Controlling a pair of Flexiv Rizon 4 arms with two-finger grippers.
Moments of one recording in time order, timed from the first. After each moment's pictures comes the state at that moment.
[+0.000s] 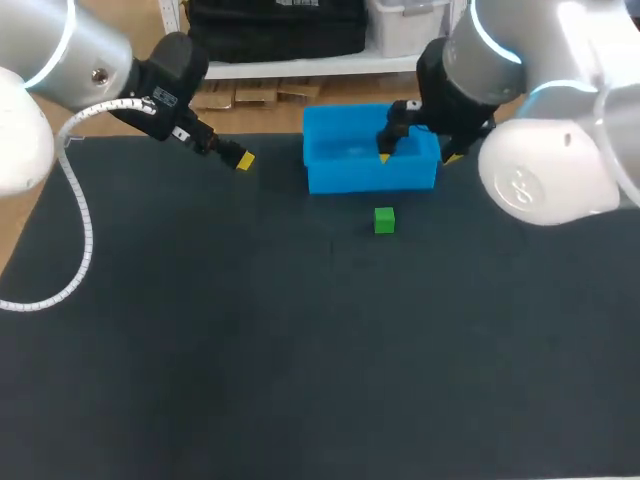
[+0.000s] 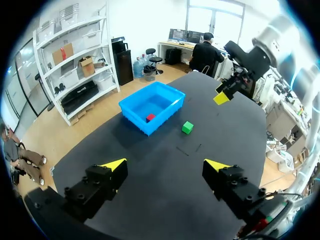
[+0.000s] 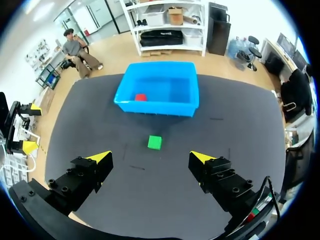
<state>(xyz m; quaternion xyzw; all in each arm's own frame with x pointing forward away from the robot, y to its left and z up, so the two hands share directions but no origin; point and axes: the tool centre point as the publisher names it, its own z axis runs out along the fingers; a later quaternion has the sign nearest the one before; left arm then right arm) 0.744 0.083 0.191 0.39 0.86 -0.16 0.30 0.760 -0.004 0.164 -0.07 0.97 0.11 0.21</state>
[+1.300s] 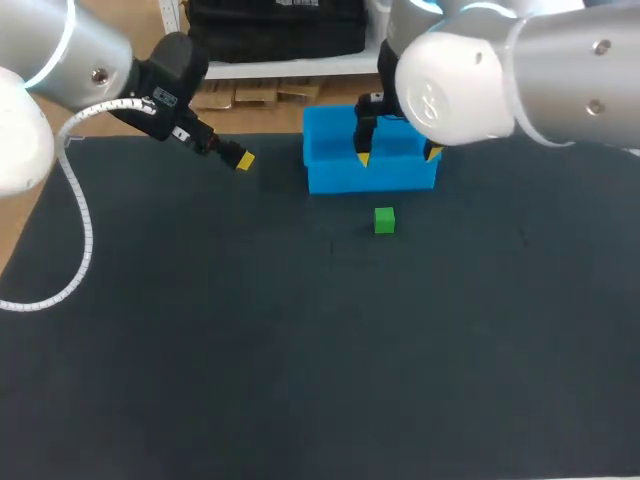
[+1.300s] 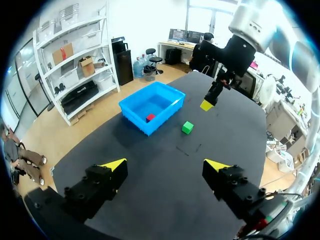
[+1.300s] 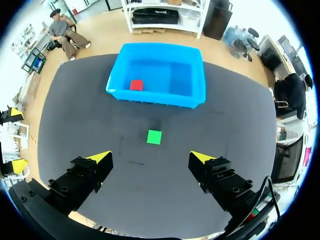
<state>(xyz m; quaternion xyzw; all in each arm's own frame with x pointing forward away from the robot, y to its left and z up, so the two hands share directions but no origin) 0.744 0.083 0.191 0.39 0.86 -0.16 0.30 0.778 0.019 0.149 -0.08 0.99 0.05 0.11</state>
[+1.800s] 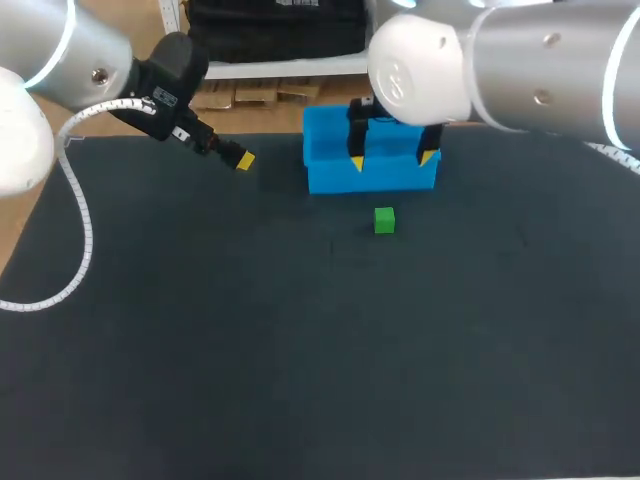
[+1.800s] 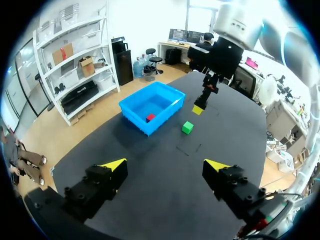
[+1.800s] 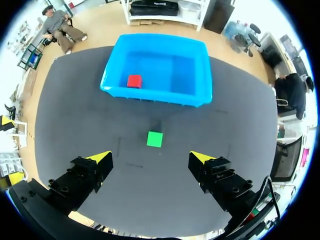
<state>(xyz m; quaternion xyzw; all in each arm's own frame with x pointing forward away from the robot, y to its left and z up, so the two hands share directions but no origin) 0.744 0.083 0.191 0.39 0.86 -0.16 0.30 0.791 0.024 0.130 -0.08 0.99 0.04 0.07</state>
